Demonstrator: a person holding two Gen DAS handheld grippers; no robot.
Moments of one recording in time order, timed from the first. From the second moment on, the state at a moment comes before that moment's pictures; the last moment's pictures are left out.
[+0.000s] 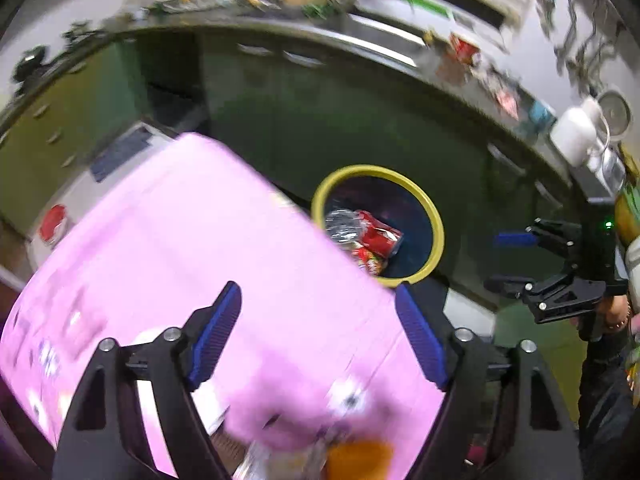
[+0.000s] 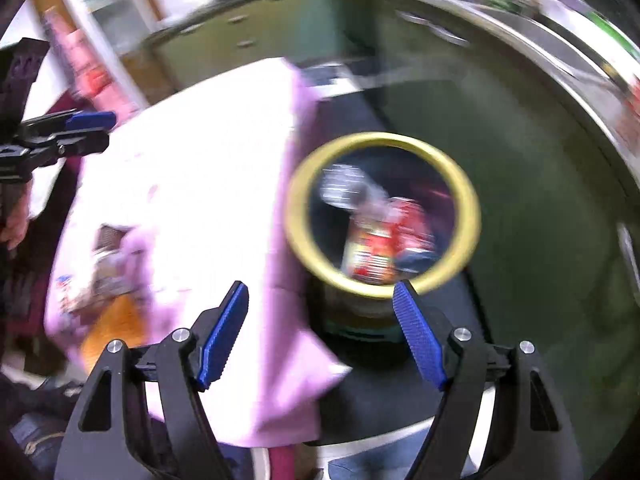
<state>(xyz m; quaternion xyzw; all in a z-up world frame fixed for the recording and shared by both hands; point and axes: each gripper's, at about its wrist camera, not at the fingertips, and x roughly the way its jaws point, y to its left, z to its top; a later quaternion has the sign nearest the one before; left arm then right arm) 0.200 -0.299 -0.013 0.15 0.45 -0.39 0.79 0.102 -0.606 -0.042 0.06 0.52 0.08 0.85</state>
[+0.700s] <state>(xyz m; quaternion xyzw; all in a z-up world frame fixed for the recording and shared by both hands) 0.103 -0.074 -0.038 0.08 0.45 -0.27 0.85 0.134 -0.357 -0.094 -0.08 0.58 0.33 0.74</state>
